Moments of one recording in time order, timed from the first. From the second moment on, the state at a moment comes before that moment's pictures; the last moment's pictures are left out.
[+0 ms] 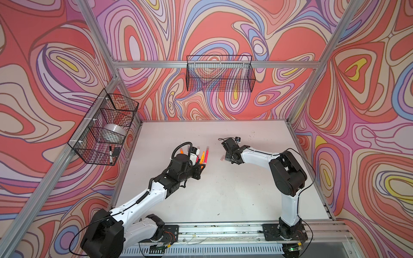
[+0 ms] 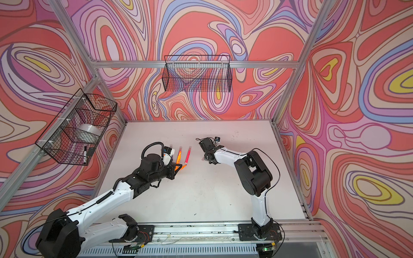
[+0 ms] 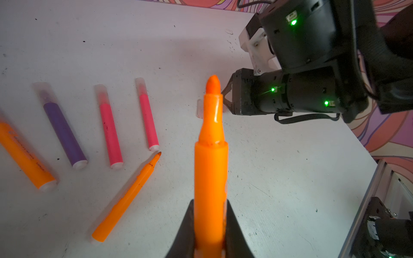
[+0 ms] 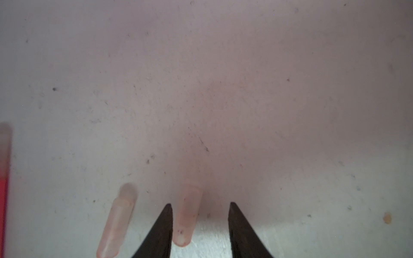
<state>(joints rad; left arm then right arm) -0.56 1.12 0.63 -0.06 0.18 -0.34 0.58 2.00 1.32 -0.43 0.37 0.76</state>
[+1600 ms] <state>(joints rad) -0.84 1.39 0.60 0.34 0.22 -0.41 0.62 1.28 0.61 0.39 0.03 0.94</state>
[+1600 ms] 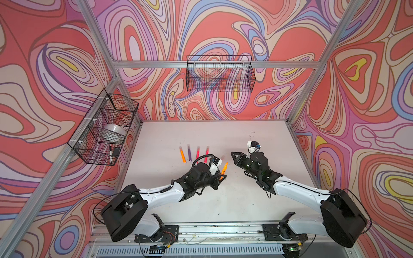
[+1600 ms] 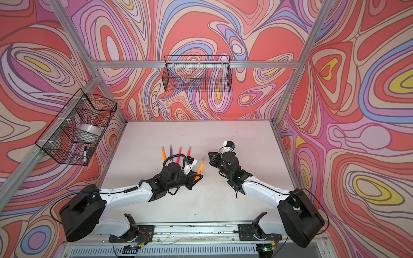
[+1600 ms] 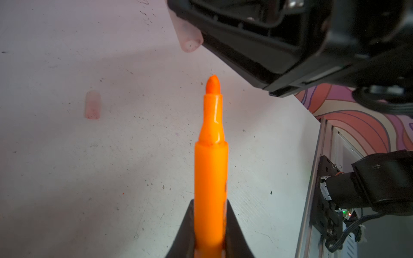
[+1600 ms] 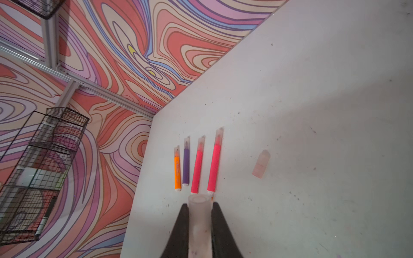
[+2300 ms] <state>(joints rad) -0.84 1.37 0.60 0.36 0.17 -0.42 0.73 1.26 0.58 0.54 0.06 0.94</state>
